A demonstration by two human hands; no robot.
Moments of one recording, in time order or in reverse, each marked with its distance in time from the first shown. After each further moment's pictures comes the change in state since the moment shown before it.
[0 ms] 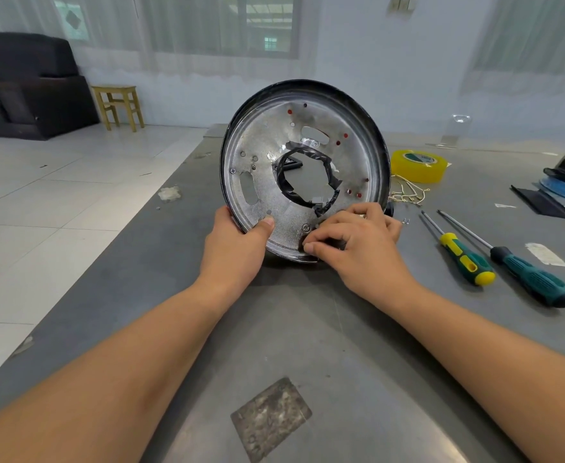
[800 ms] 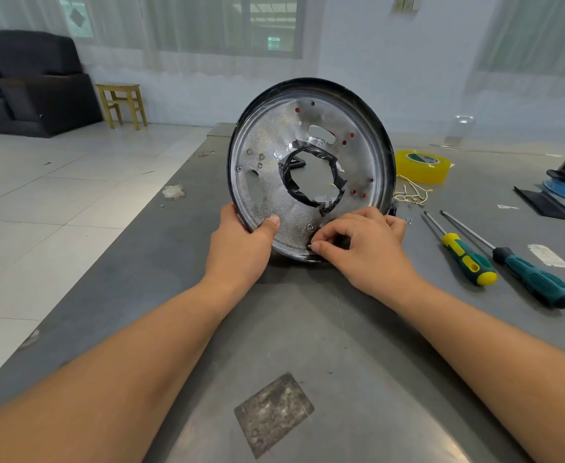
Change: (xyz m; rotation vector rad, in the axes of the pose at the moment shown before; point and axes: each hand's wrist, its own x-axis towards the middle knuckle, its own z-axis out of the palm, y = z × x) left_hand -0.005 0.003 -0.002 0.022 -0.023 0.033; right_hand 0.003 0.005 0.001 -0.028 -0.010 0.017
